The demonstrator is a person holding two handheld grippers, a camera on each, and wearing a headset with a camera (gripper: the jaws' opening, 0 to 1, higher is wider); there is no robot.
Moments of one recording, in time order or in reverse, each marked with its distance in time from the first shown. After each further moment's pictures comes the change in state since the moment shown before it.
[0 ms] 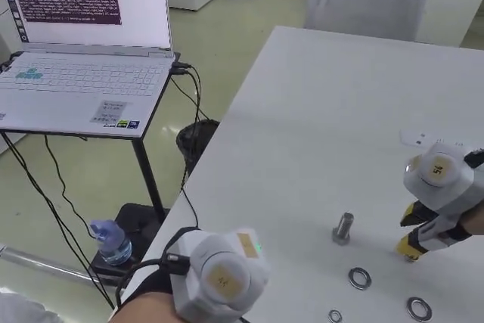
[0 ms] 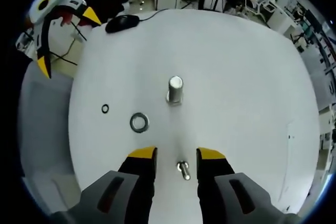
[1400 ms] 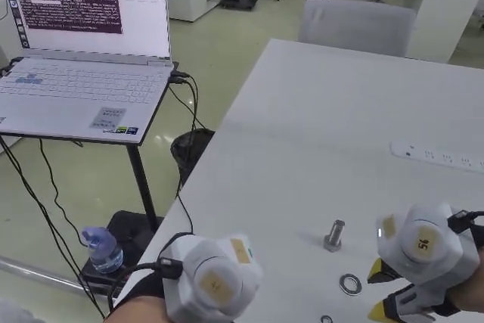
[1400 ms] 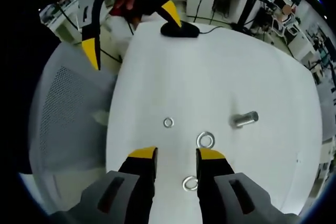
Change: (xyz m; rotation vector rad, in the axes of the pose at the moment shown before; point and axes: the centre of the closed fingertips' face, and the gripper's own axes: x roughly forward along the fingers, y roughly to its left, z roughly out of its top) left arm -0.007 0.000 0.001 0.020 -0.005 0.011; right arm -0.007 0.102 0.021 -0.174 -0.037 0.083
